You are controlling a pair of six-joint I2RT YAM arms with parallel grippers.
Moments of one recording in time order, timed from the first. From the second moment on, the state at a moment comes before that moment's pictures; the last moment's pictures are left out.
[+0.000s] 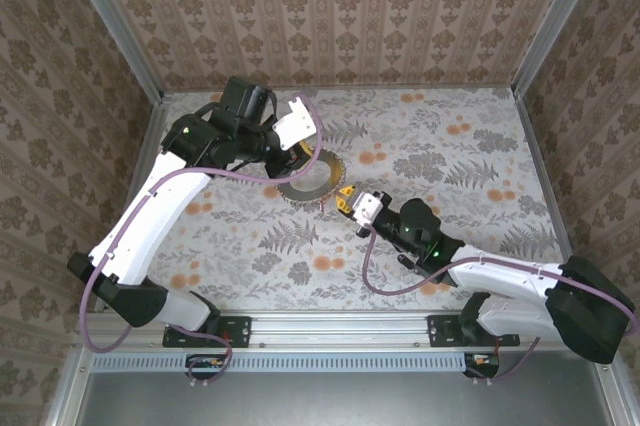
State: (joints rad) left arm -0.67 1.43 1.75 -1.12 0.33 0.48; right arm 0.82 1.15 0.43 0.67 0.01 -0.44
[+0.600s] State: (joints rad) left arm -0.68 1.43 1.75 -1.11 0.34 0.48; right arm 0.83 1.22 0.44 0.68 -0.01 -0.44
